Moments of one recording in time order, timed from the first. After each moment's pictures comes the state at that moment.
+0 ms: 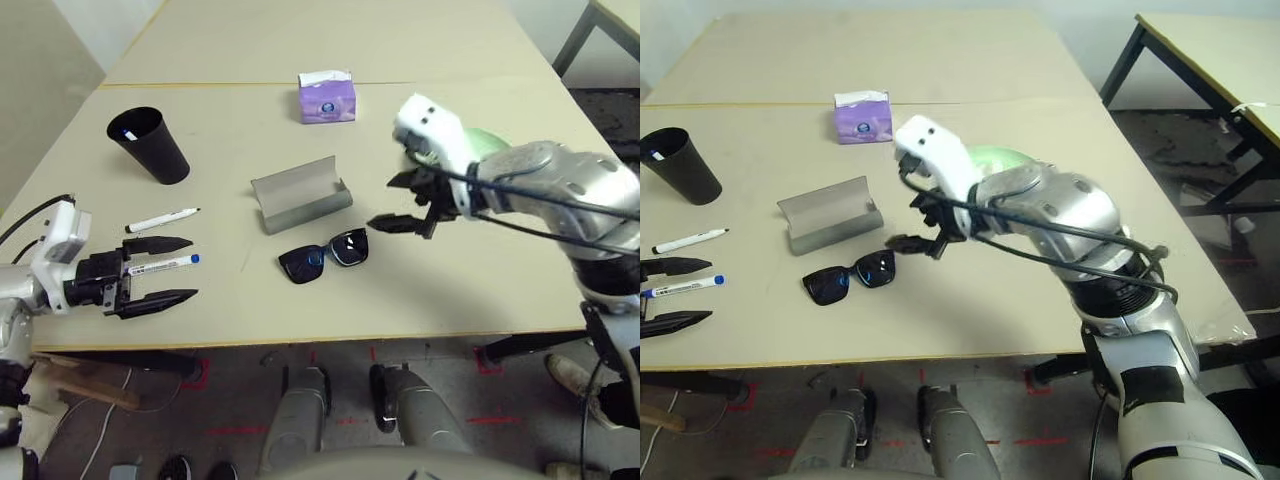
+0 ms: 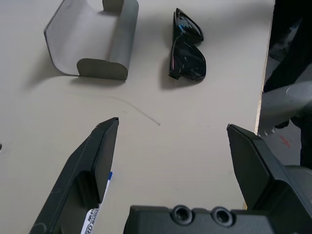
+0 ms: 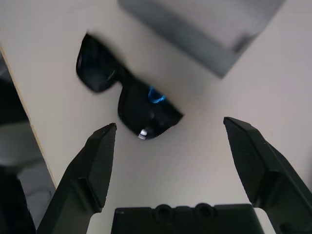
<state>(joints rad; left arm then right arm) -0.14 1.03 0.24 0.48 -0.62 -0.12 -1.61 -0.99 -0.62 0.48 -0.32 0.46 1.30 0.75</state>
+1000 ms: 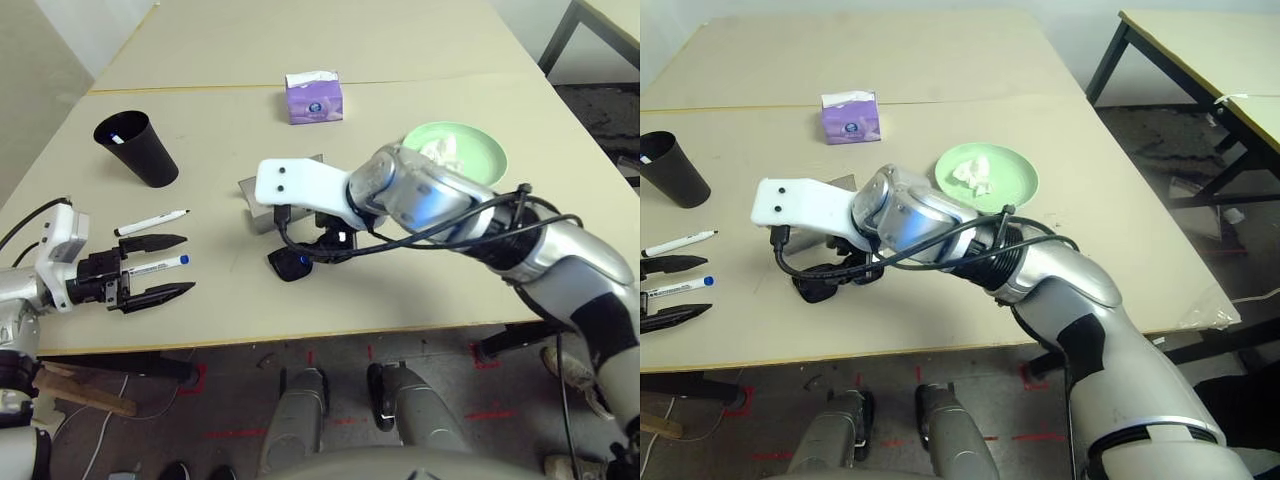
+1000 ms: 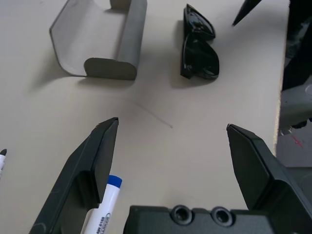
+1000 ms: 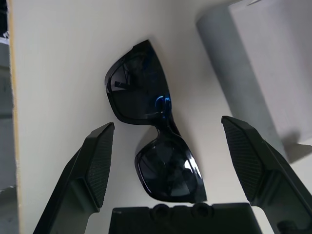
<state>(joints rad) -0.23 1.03 0.16 0.67 -0.63 -0.24 -1.61 -1.25 -0.32 0.94 0.03 0.13 0.94 0.93</state>
